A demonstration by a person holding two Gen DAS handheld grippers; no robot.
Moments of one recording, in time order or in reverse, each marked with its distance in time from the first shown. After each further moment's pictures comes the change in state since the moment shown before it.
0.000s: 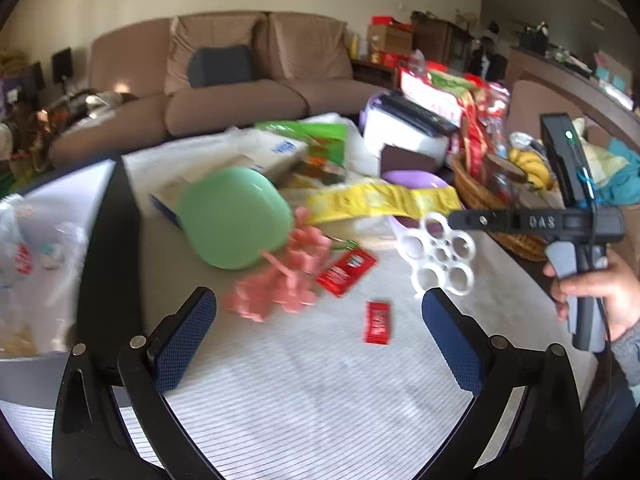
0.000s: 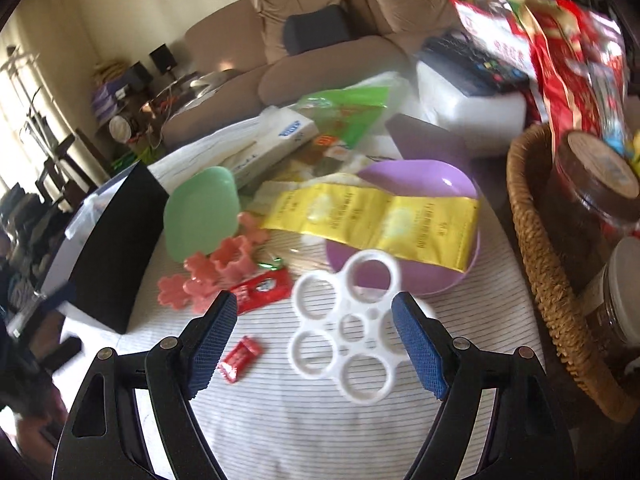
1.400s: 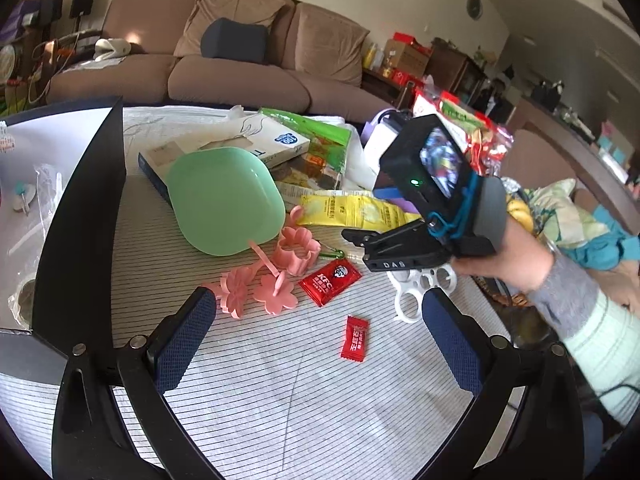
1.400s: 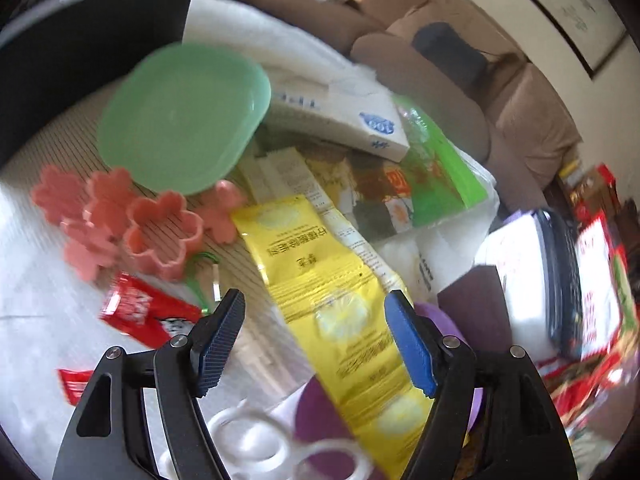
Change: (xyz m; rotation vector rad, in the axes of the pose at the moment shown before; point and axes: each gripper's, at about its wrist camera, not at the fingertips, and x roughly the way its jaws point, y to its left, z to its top) left arm -0.001 0.038 0.007 -0.220 -0.010 -0.115; right arm 0.135 0.083 0.033 -0.892 0.196 -0.304
